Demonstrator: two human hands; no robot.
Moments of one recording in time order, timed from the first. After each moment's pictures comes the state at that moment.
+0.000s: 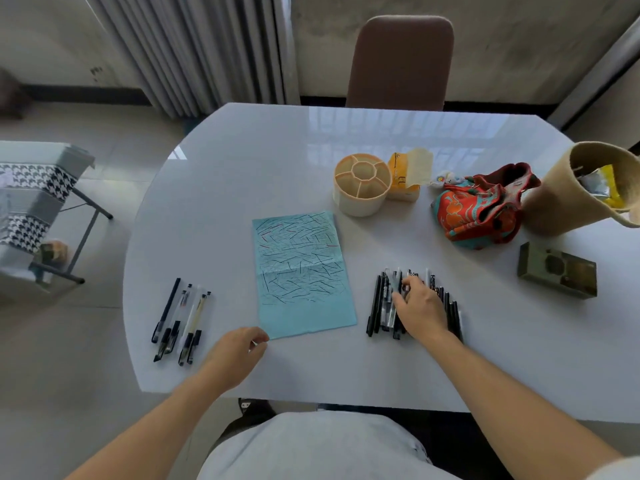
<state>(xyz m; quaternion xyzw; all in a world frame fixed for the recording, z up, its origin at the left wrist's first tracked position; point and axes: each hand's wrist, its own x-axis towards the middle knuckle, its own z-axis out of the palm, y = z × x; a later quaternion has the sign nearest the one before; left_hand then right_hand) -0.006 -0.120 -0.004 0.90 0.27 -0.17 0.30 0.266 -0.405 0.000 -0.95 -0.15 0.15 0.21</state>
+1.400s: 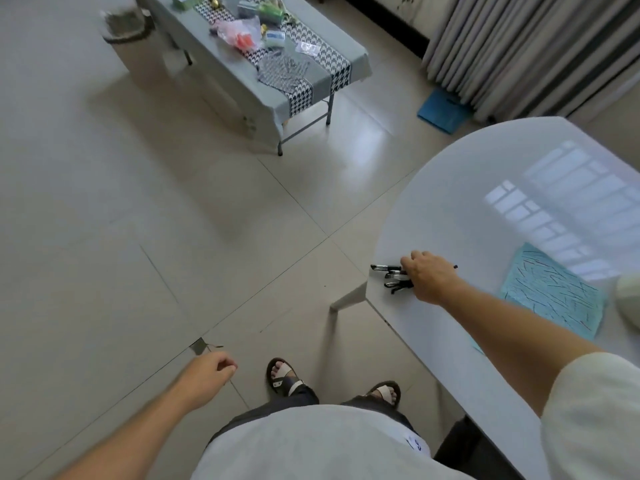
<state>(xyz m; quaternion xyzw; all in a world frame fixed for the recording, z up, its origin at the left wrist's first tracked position) -0.480 -0.114 -0.028 0.56 0.66 -0.11 0.48 0.015 -0.021 0.004 -0.62 -0.73 0.10 -0.27</state>
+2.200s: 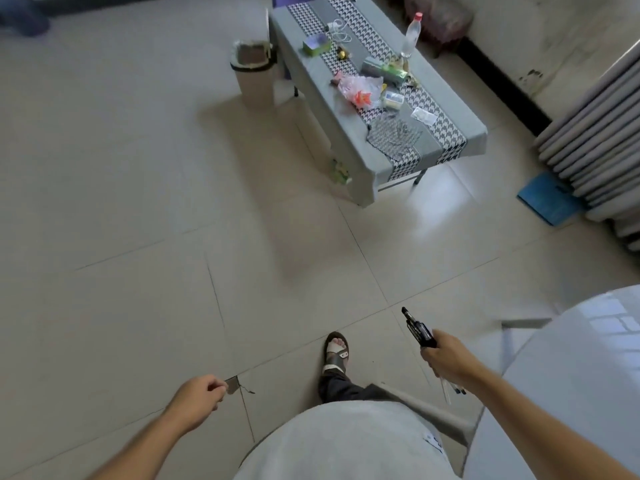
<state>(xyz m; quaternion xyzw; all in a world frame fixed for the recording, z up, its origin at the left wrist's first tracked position) -0.625 0.027 -0.046 0.35 0.79 -0.01 0.50 -0.131 0.169 -0.017 -0.72 -0.52 0.45 -0.07</state>
